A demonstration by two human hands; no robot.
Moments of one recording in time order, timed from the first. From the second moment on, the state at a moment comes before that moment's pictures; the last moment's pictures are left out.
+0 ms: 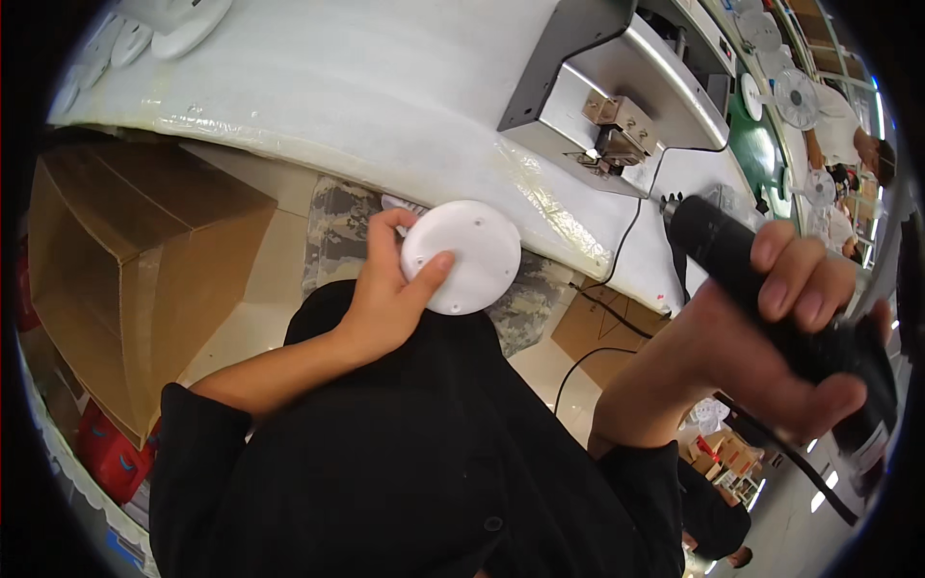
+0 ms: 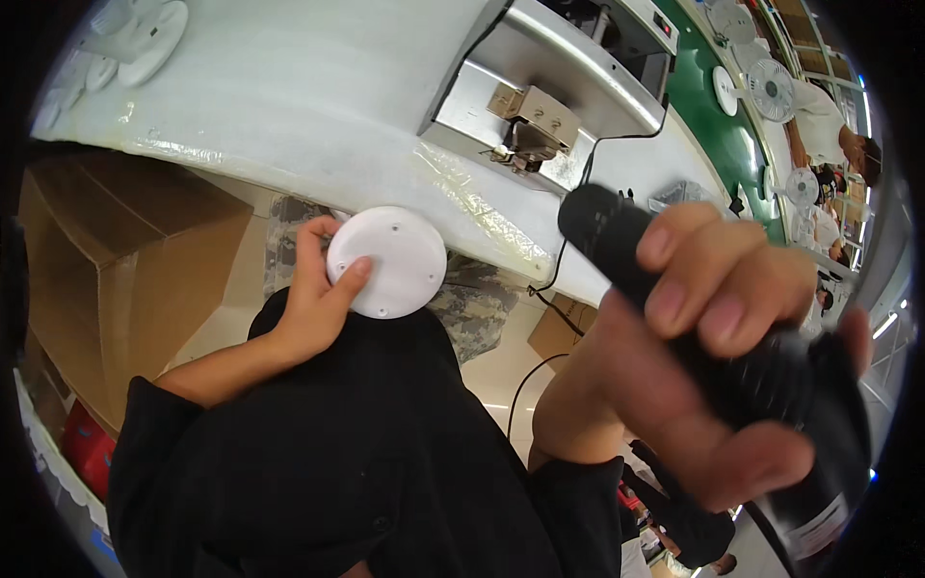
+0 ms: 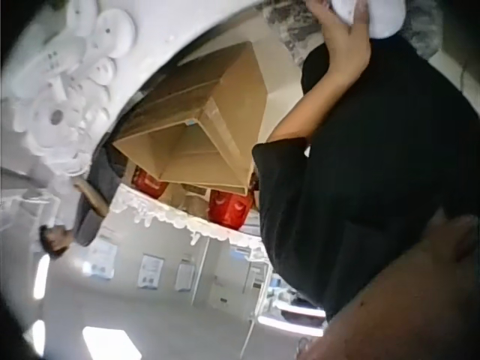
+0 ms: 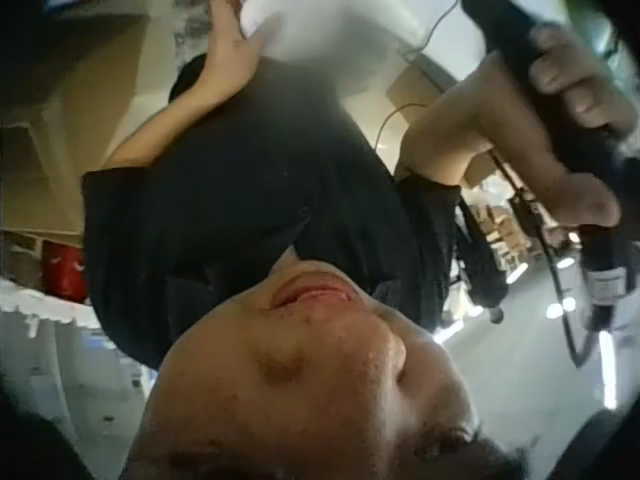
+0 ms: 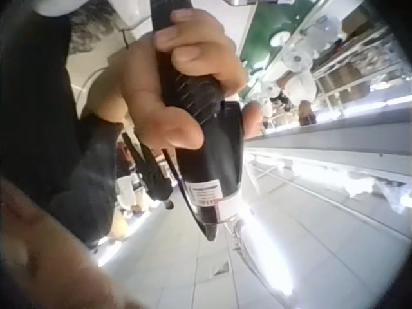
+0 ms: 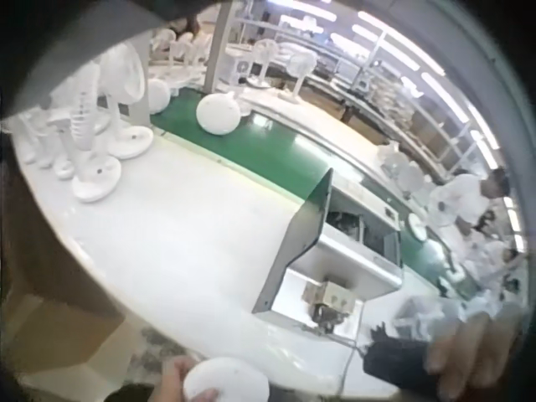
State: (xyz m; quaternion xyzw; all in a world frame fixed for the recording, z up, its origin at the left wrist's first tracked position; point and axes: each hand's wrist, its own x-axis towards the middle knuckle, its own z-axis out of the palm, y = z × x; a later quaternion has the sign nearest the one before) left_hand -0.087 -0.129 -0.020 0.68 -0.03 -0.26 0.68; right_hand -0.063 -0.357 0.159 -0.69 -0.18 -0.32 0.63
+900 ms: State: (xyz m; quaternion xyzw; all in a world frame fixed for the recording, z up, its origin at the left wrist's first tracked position) left_hand -0.086 -0.148 -0.003 0.41 0.13 -0.50 0.75; right_hand -0.091 -0.345 0.121 -0.64 -0.13 -0.21 0.73
